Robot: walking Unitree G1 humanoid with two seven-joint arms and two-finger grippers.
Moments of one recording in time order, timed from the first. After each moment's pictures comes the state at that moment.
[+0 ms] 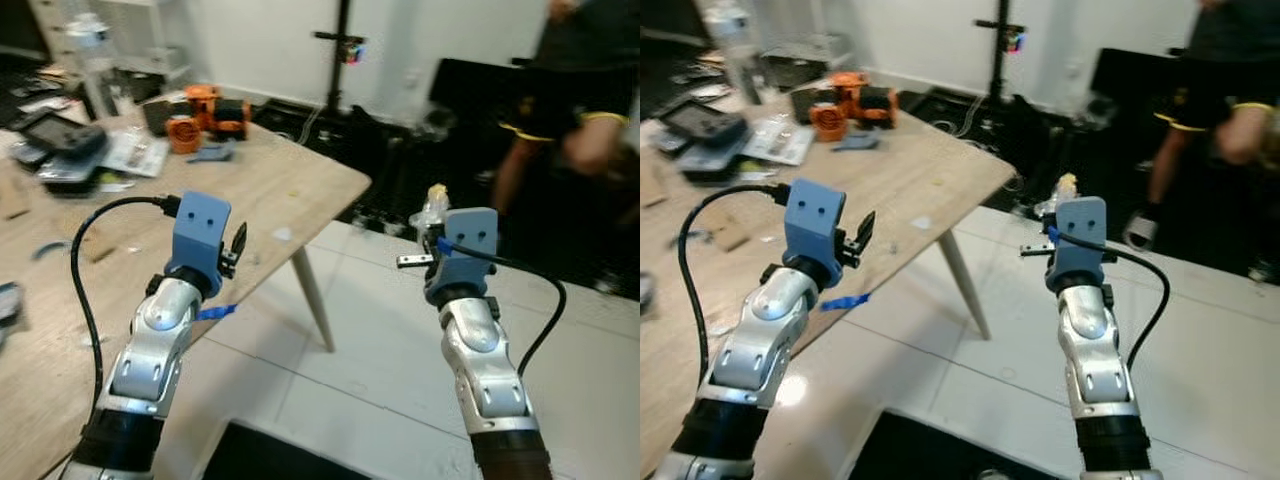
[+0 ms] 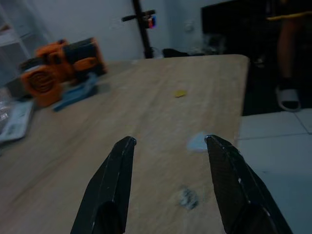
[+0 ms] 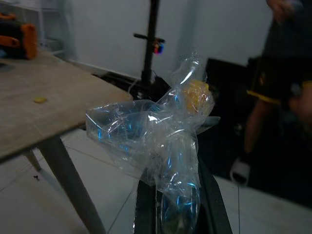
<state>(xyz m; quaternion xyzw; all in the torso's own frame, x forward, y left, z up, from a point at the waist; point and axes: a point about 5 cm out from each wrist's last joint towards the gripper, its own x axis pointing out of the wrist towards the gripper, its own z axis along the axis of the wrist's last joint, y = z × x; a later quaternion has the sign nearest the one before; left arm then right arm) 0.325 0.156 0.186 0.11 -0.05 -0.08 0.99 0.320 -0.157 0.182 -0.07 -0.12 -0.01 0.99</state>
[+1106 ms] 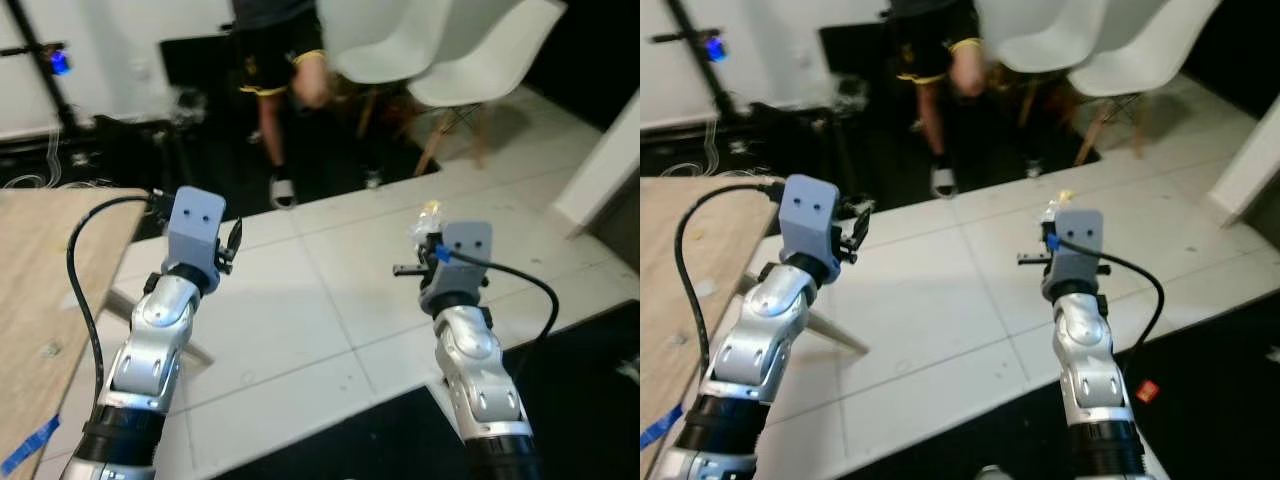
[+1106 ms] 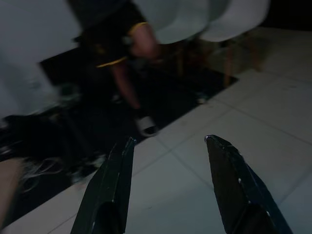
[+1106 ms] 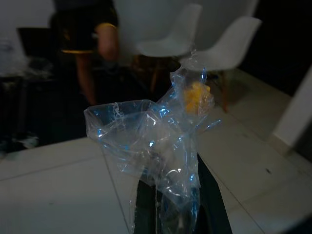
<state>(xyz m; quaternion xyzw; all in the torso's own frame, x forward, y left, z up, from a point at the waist) 0.328 0.159 0.188 0.11 -0.05 -0.07 0.99 0.320 -0.158 0.169 -0.04 -0.10 -0.02 0.99</state>
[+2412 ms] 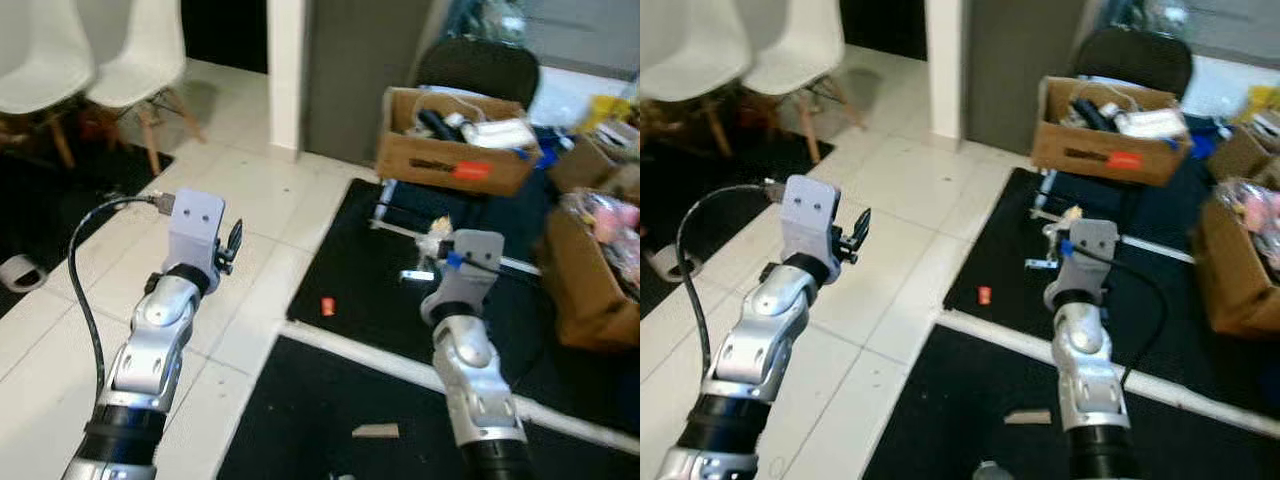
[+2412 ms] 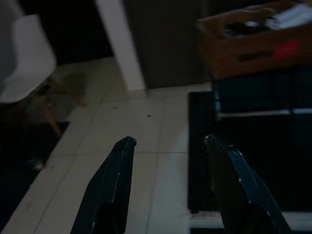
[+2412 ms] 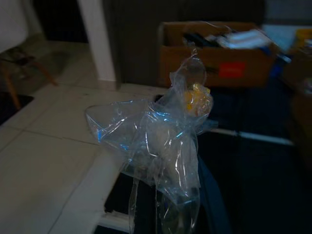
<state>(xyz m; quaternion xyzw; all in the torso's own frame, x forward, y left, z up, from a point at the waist) 0.329 0.160 0.184 0.10 -0.04 -0.07 0.99 0.319 -0.161 0.148 0.02 -0.06 -0.04 1.00</state>
